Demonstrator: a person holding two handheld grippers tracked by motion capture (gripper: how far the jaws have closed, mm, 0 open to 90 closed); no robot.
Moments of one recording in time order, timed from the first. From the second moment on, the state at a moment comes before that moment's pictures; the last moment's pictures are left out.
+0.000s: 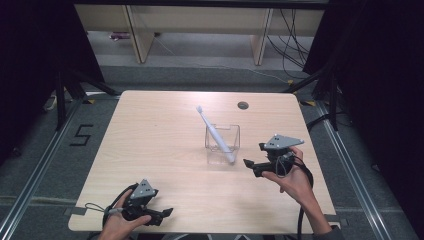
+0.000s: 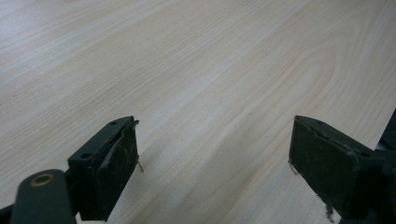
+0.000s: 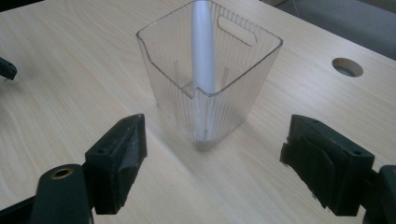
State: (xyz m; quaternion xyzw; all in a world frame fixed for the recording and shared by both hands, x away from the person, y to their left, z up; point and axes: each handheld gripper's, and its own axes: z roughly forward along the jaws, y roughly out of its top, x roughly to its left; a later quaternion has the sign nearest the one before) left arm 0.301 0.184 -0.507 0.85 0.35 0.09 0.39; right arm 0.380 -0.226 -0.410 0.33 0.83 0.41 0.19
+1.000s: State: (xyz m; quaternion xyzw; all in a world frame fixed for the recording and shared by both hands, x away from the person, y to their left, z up) left arm 0.300 0.184 -0.507 0.85 0.35 0.09 0.39; right arm 0.361 -0.228 -0.428 0.32 0.84 0.40 0.17
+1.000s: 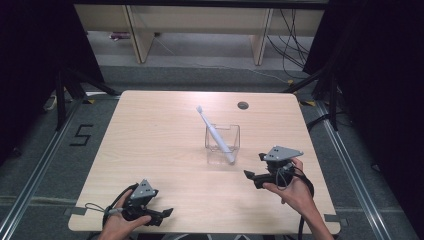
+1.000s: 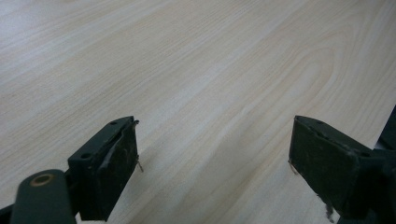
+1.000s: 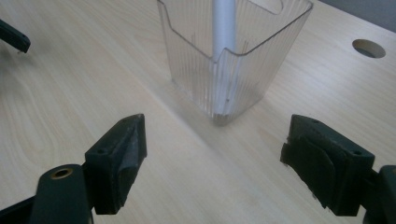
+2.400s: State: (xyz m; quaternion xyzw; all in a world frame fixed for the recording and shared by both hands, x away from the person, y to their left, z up) left arm 0.299 0.183 -0.507 0.84 0.35 0.09 0.40; right arm 0.323 -0.245 -0.462 0.33 0.85 0.39 0.14
